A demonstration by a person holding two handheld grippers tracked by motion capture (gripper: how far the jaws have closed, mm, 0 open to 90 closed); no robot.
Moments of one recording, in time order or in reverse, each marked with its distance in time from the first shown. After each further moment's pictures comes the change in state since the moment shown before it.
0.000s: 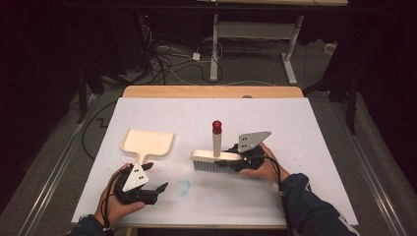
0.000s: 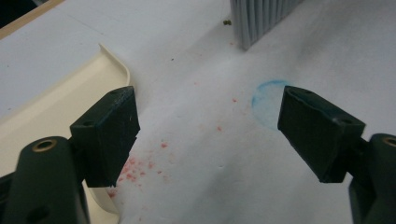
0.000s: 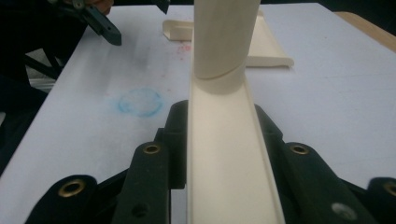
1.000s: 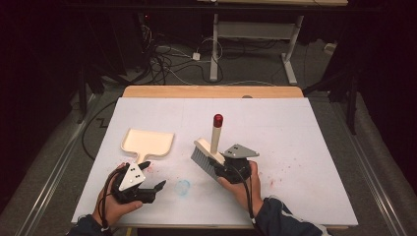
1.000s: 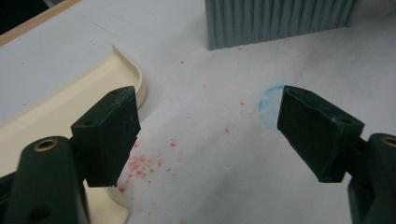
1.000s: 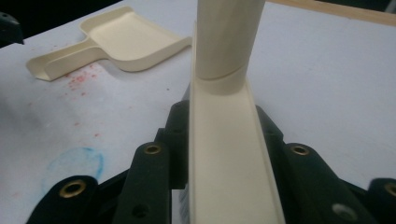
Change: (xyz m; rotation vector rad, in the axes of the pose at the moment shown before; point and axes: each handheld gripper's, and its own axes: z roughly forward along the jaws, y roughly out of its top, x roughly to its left) left arm 0.003 0.000 -0.005 -0.015 0.019 -0.034; right arm 0.062 0.010 0.036 0.023 -0.587 0.450
